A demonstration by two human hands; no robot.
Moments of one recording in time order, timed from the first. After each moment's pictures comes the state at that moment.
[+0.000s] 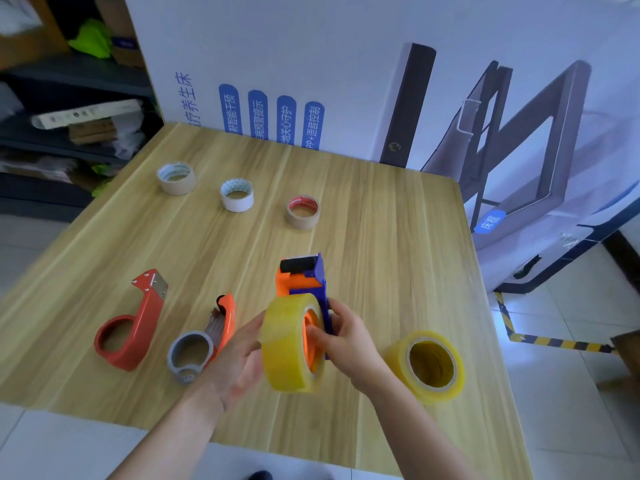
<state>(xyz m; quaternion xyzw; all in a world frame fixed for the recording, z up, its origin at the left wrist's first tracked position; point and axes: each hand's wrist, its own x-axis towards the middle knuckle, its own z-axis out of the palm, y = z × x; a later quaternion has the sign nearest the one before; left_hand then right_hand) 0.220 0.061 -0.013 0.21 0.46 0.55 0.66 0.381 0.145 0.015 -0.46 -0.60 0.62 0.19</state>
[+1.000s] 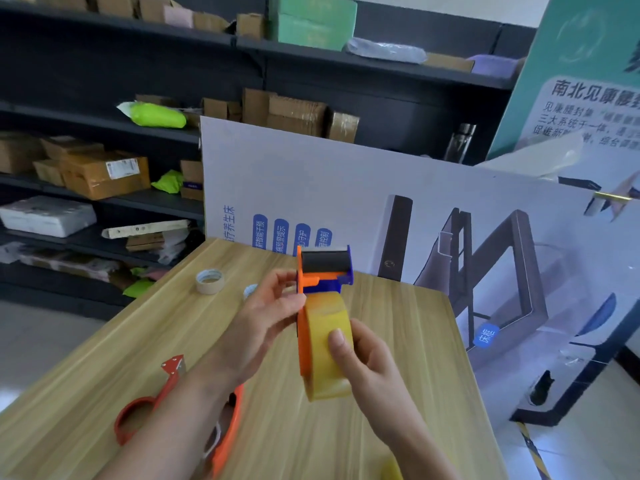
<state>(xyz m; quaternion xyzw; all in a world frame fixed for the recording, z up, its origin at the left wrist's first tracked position) 0.228 0.071 0.186 0.45 0.41 0.67 0.42 0.396 0.112 0.173 -0.22 -0.69 0.59 0.36</state>
